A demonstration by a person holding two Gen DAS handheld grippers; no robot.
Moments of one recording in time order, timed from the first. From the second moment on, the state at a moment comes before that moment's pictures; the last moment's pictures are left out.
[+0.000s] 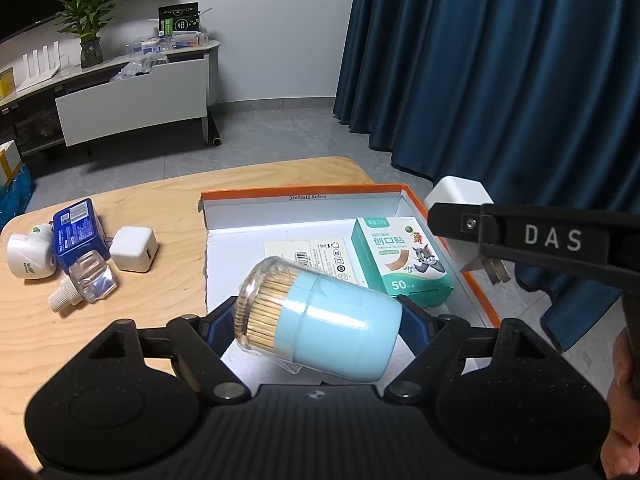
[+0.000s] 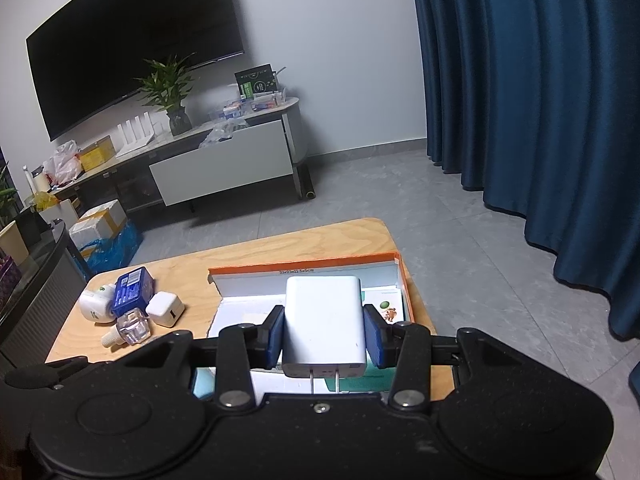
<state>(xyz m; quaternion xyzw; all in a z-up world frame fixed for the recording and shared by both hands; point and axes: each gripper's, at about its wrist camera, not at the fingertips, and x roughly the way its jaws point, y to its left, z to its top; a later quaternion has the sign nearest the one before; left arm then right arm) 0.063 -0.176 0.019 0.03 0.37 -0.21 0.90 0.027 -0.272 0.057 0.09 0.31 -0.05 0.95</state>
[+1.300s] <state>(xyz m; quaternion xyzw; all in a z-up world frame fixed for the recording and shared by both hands) 0.098 -0.197 0.009 0.04 0.36 -0.23 0.90 0.088 -0.296 0.041 0.09 0.34 -0.04 0.94</state>
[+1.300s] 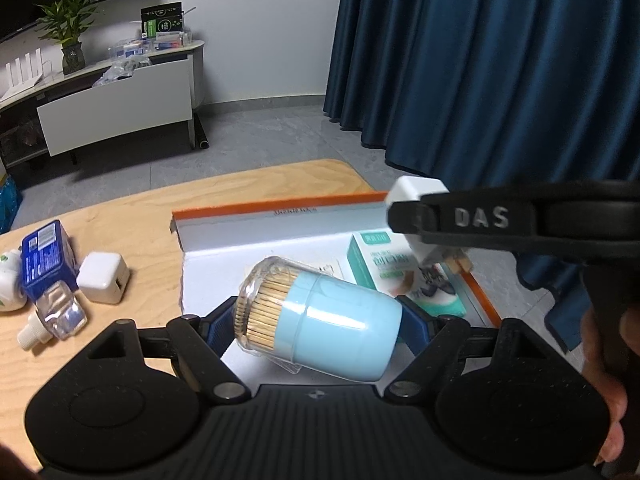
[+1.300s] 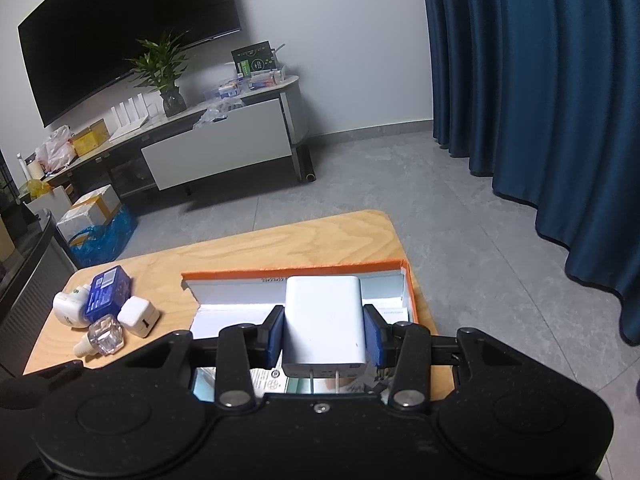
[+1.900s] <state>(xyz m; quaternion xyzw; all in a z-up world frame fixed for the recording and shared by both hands) 0.169 -0.206 0.003 0.02 0.36 -0.23 0.90 0.104 -0.311 0.043 0.12 0.31 -0.05 0.94</state>
